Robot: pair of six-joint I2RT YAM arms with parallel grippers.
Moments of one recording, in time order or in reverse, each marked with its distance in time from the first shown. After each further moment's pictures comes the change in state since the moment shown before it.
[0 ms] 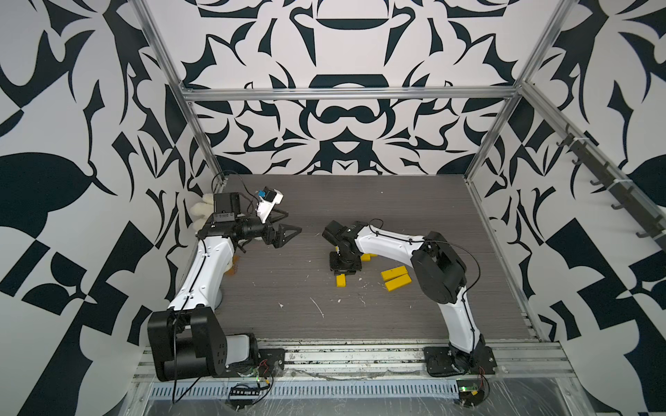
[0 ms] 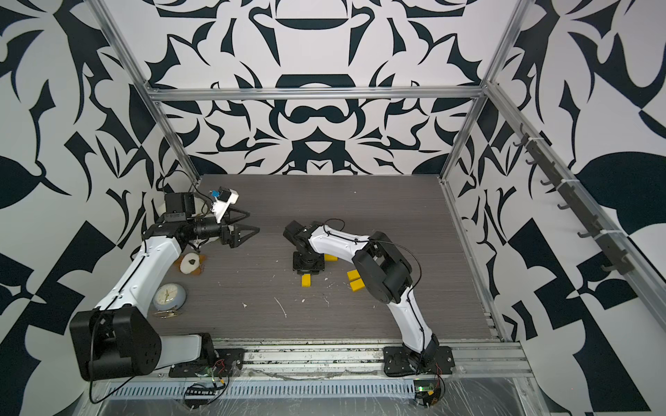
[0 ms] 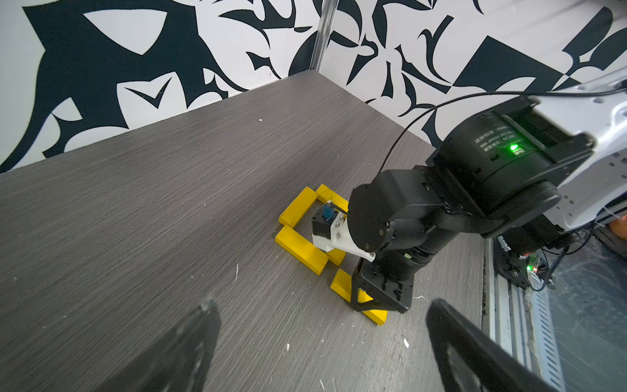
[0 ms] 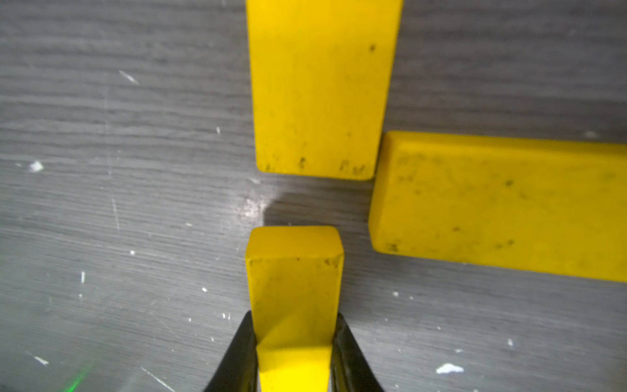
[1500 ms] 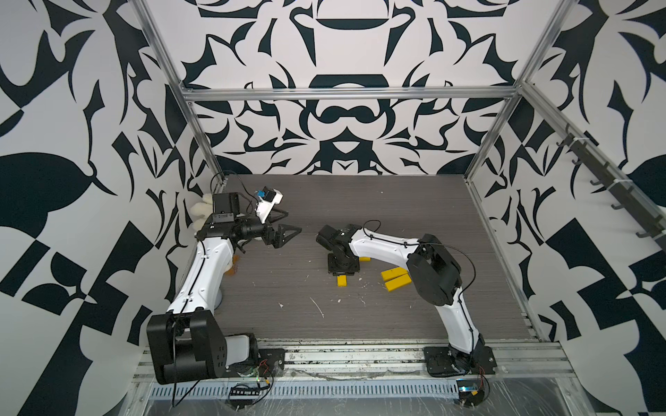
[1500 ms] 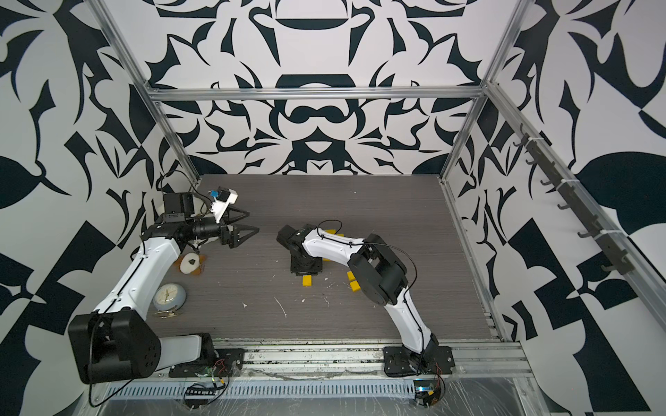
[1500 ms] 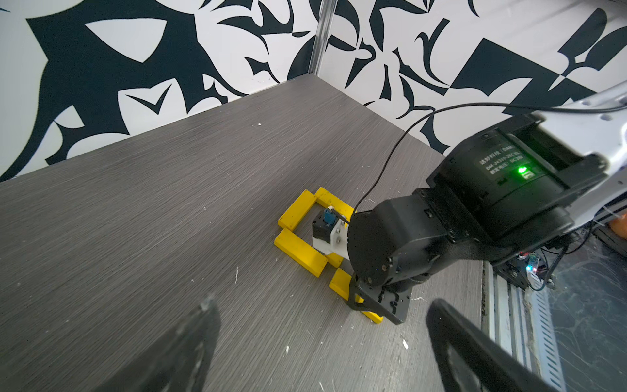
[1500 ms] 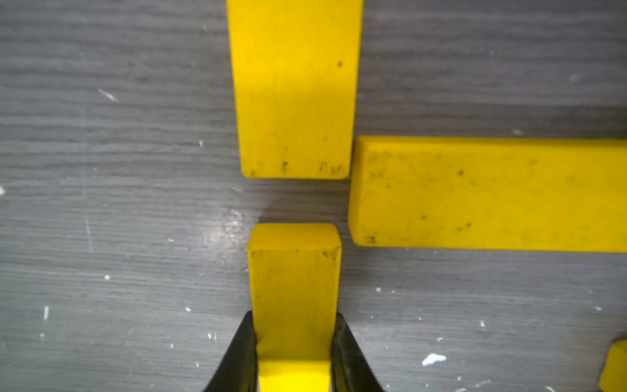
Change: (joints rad) left arm 0.002 -0.015 -0.002 0.000 0.006 0.000; right arm 0.048 0.027 0.044 -0.051 0.147 0.066
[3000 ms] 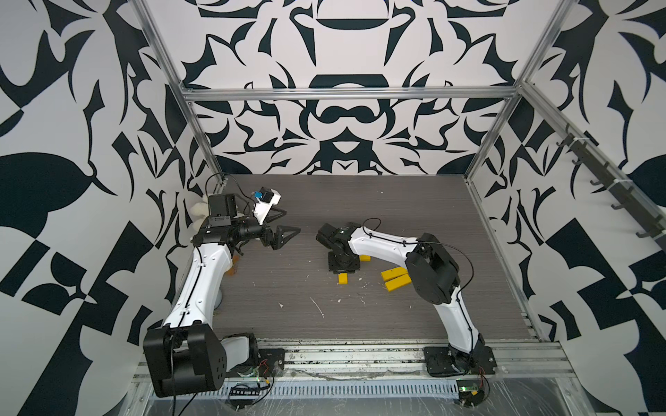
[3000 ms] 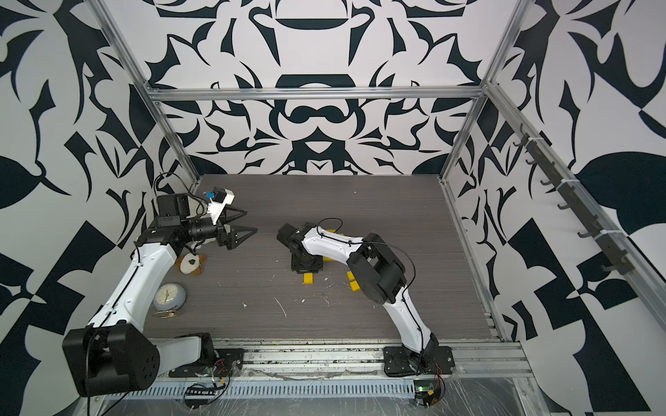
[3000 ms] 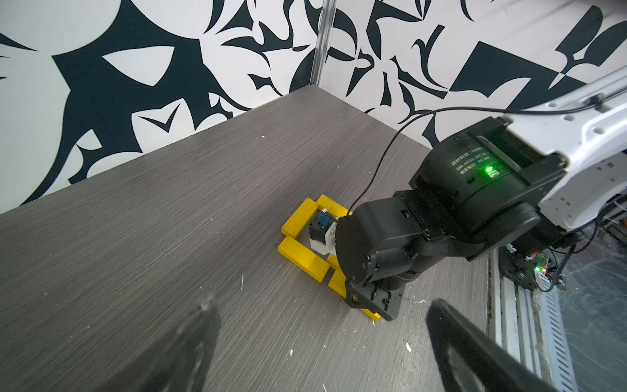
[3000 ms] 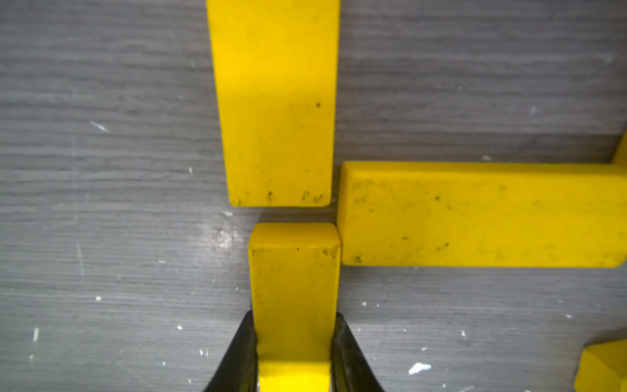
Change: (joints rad) left arm 0.006 -0.064 -0.013 0.011 0.000 0.000; right arm -0.009 0.018 0.032 -0.024 0.029 -0.011
